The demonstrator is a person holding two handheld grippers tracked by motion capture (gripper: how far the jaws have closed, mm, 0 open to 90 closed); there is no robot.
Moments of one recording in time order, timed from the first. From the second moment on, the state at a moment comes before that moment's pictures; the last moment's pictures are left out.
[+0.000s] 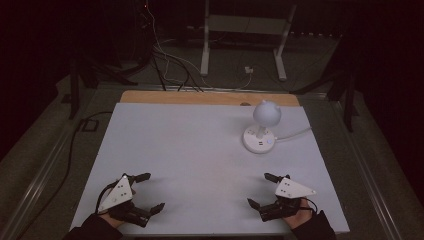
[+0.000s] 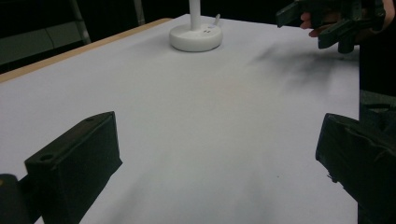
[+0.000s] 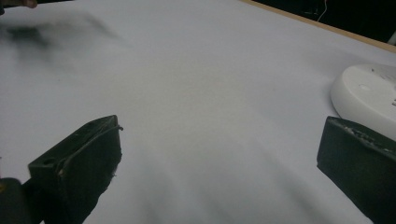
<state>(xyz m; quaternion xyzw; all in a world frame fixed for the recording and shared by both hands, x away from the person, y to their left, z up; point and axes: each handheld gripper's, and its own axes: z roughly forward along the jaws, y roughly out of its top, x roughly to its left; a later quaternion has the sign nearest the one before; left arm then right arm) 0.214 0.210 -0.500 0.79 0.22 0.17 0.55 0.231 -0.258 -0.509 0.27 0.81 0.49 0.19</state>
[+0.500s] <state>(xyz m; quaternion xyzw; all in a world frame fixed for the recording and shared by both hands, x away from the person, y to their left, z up) 0.214 0.210 -0.500 0.78 0.22 0.17 0.55 0.230 -0.257 -0.509 0.27 0.81 0.49 0.18</state>
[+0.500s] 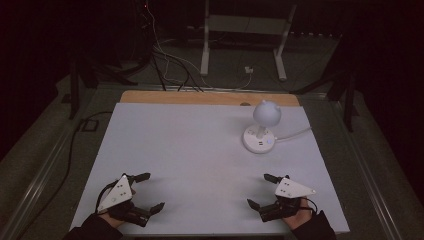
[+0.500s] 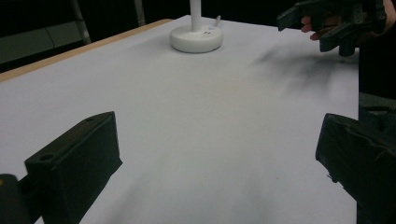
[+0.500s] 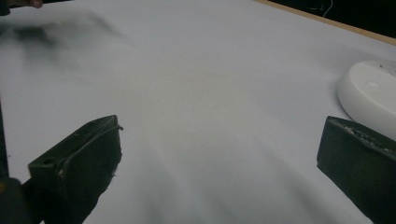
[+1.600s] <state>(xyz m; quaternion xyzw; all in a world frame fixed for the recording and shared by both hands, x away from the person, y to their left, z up) 0.214 0.212 -0.500 0.78 0.23 0.17 0.56 0.227 -0.247 -0.482 0.26 0.80 0.52 0.15</state>
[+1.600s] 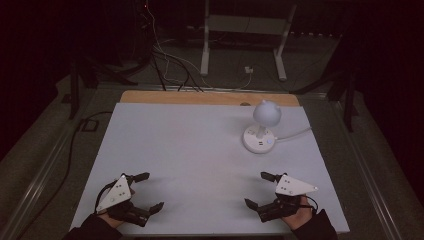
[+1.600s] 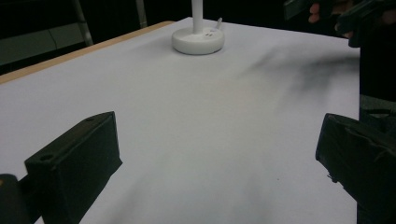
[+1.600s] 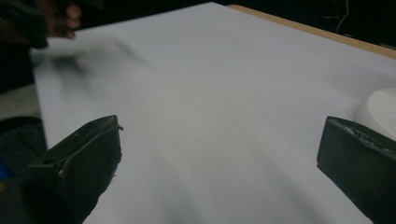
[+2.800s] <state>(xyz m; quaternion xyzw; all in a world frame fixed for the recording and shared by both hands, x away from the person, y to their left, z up) 0.214 0.212 -0.499 0.78 0.23 0.17 0.56 0.268 -0.248 -0.445 0.31 0.77 0.52 0.20</state>
